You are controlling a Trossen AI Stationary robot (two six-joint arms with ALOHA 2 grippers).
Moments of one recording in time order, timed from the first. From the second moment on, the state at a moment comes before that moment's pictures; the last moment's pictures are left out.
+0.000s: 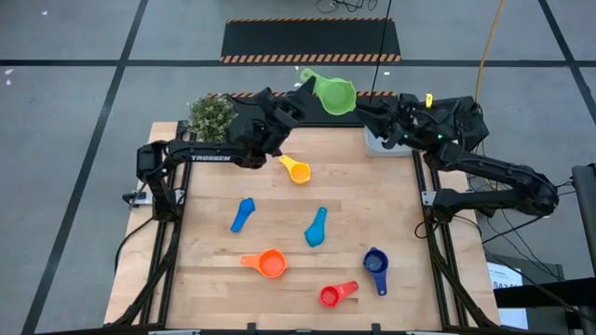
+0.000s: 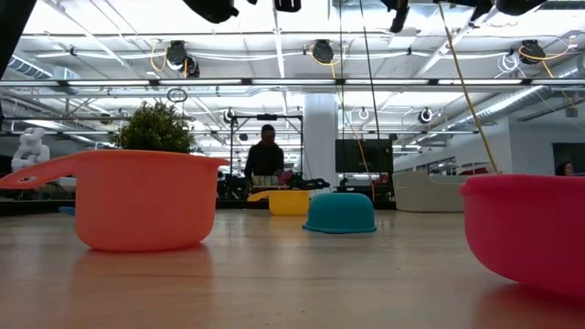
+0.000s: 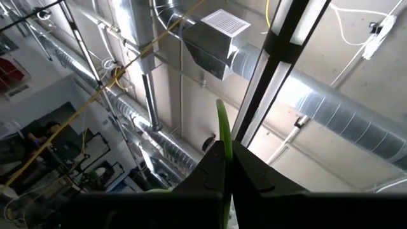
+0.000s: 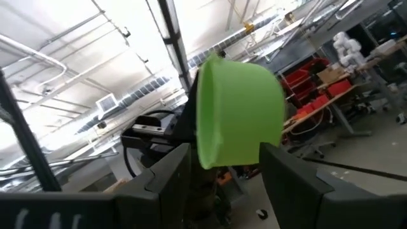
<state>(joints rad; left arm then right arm) 0.21 1.81 1.45 1.23 -0.31 -0.64 -0.48 0.99 0.77 0.65 -0.23 0.70</state>
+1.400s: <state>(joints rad) 0.23 1.73 1.45 0.98 -0.31 -0.48 -0.53 1.02 0.77 0.72 -0.25 0.83</state>
